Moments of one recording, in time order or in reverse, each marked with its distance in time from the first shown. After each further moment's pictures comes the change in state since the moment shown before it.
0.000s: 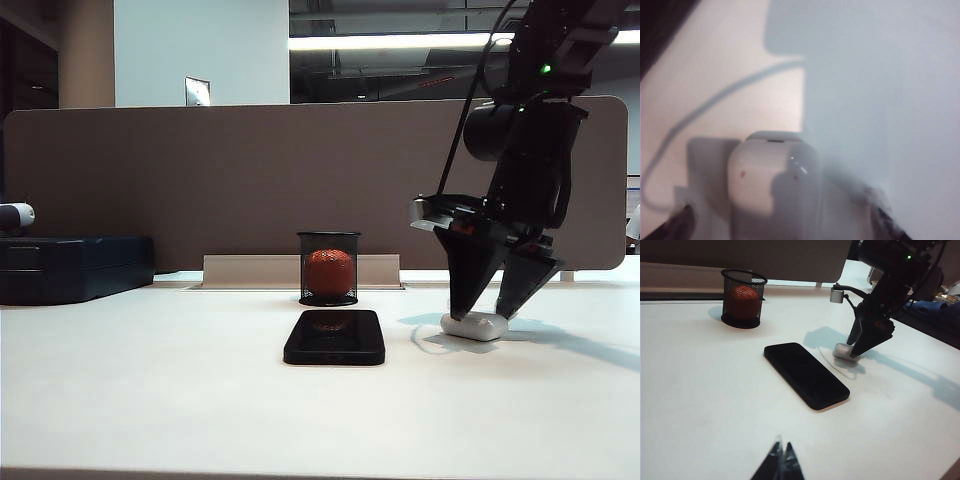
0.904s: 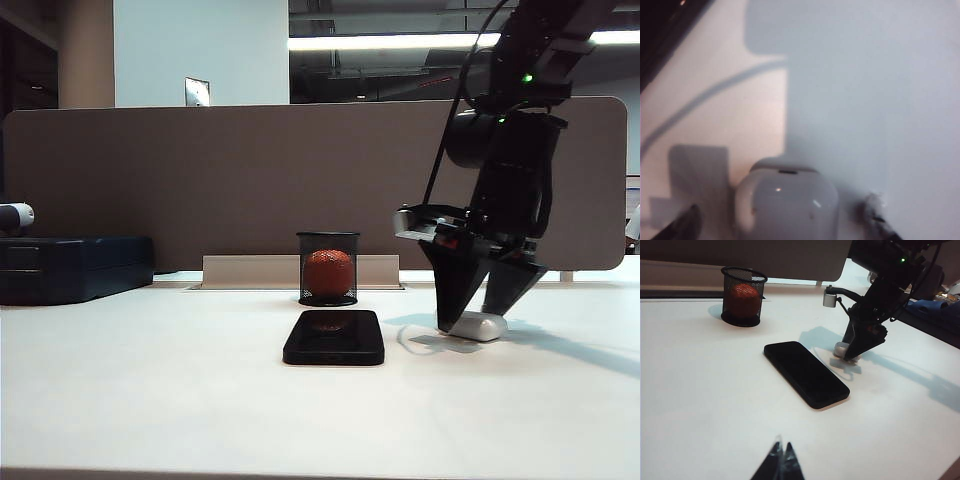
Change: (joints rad) left arm 0.000 0.000 0.000 -0.006 -0.001 0.000; right arm 0.047 0.031 0.010 0.027 0.037 0.016
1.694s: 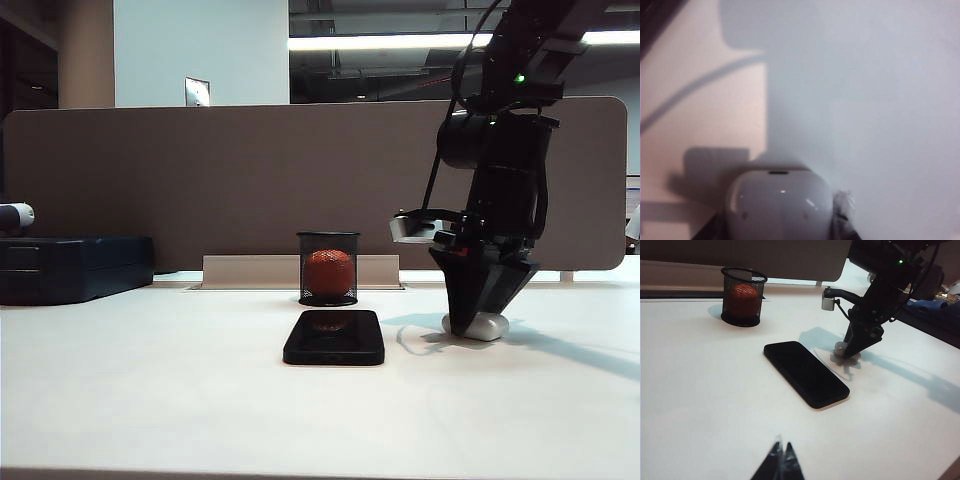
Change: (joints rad) left arm 0.000 0.000 0.000 0.000 0.000 0.000; right arm 0.014 0.003 0.002 -0.009 0.074 0.000
